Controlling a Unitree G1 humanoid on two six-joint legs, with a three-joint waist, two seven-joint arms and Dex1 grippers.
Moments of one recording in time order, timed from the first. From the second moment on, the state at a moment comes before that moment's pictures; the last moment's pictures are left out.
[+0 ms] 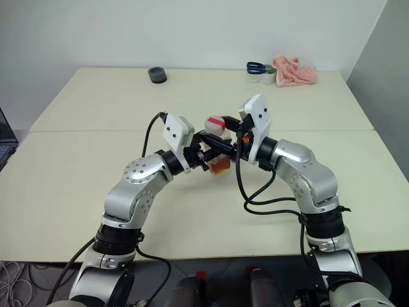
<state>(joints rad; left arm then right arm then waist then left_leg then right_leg) -0.56 0.27 -0.10 -0.13 -0.29 0.41 -0.60 -0.69 -0.29 0.08 -0.20 0.49 0.66 0.62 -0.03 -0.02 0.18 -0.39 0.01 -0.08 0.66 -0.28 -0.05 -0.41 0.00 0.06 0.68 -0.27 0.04</state>
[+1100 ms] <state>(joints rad) -0.51 0.38 -0.08 -0.23 -0.36 0.47 -0.71 -0.73 -0.27 0.04 -0.17 0.60 0.73 0.71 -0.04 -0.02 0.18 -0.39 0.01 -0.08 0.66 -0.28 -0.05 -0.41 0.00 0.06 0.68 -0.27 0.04</state>
